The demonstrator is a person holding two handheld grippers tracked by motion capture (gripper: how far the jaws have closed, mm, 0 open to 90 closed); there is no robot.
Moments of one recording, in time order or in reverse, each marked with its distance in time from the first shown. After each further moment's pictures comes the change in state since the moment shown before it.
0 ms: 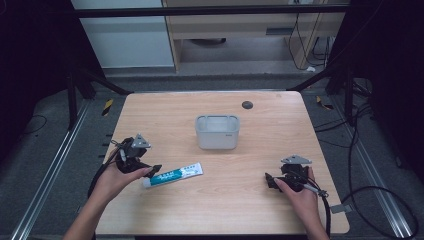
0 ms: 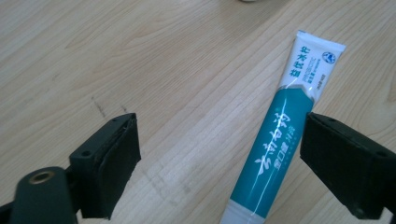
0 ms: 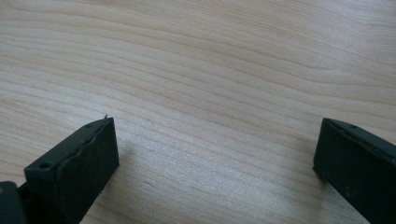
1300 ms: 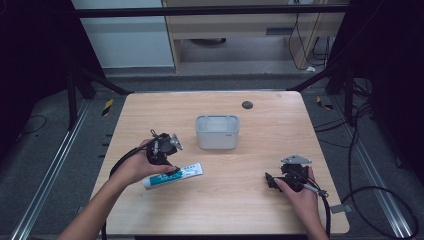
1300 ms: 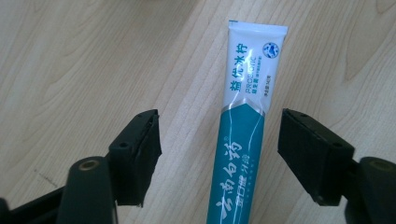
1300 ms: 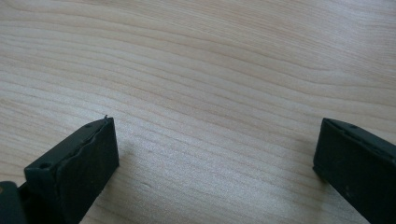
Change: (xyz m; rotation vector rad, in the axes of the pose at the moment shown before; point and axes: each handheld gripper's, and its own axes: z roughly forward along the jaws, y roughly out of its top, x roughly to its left) left arm -0.032 0.056 0.042 0.250 -0.136 0.308; right arm -0.001 0.000 0.001 -0.001 -0.002 -0.006
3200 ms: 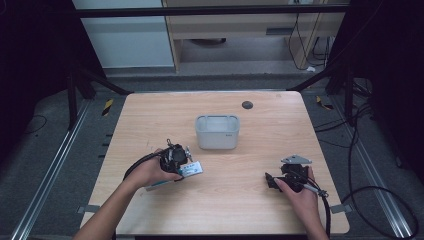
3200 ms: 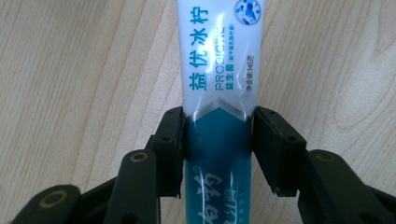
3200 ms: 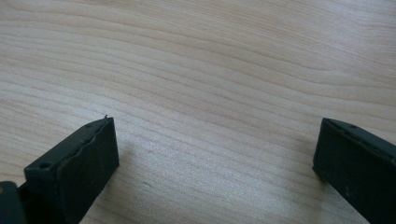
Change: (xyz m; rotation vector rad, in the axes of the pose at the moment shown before) left arm -0.008 0.007 0.054 0.150 -0.090 0.089; right arm 0.000 0.000 0.000 -0.001 0.000 0.002
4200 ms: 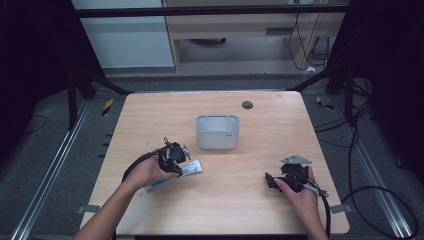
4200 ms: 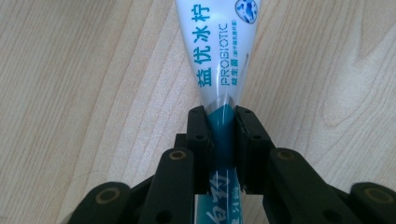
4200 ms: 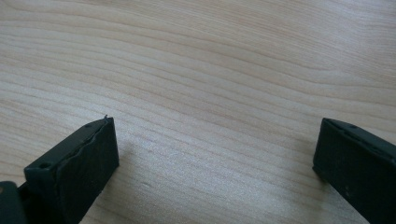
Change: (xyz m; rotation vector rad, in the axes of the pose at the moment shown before) left arm 0.002 -0.004 -0.009 -0.030 -0.021 -0.038; right arm 0.000 0.000 0.000 0.000 0.000 0.000
